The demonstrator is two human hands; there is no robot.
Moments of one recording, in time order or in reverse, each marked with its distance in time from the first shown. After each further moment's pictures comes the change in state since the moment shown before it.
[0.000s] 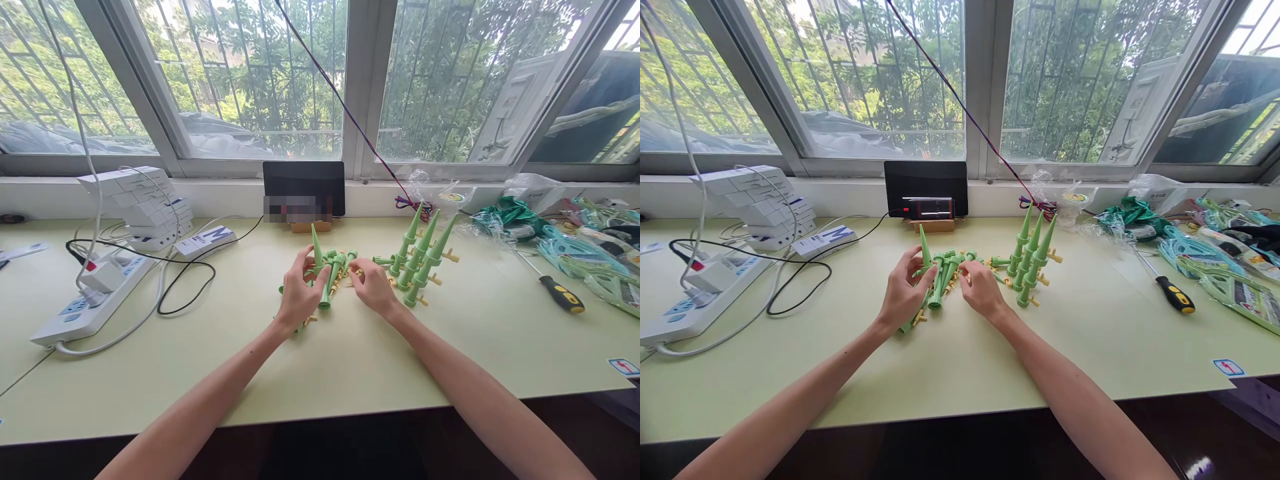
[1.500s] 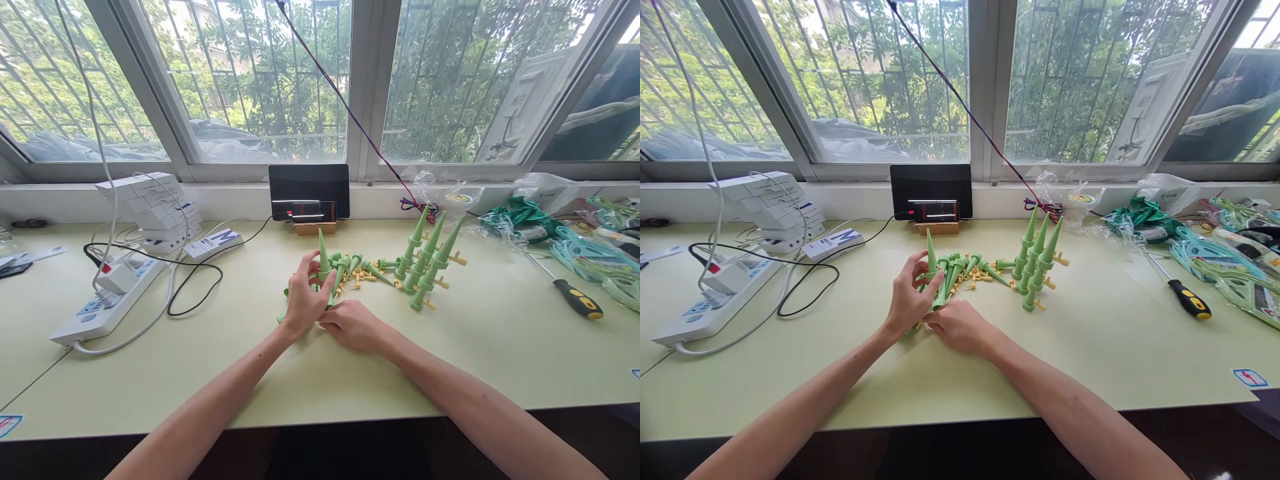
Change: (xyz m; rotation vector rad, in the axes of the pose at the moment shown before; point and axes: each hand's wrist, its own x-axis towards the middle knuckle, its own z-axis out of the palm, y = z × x) left_hand -0.004 -0.002 0.002 0.067 0.041 0.034; right_hand -0.029 -0.048 0.018 -0.066 -0.538 -0.377
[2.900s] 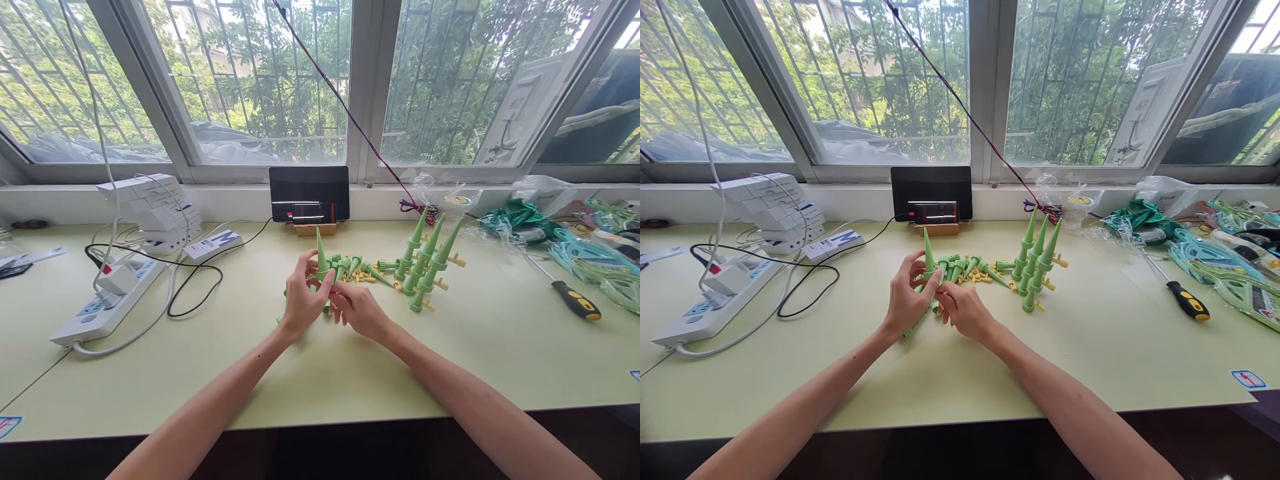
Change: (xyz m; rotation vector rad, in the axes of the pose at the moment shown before) left_hand 0.001 0.006 -0.003 0.008 0.041 0.006; right_hand 0.002 0.004 -0.010 0.601 0.284 0.254
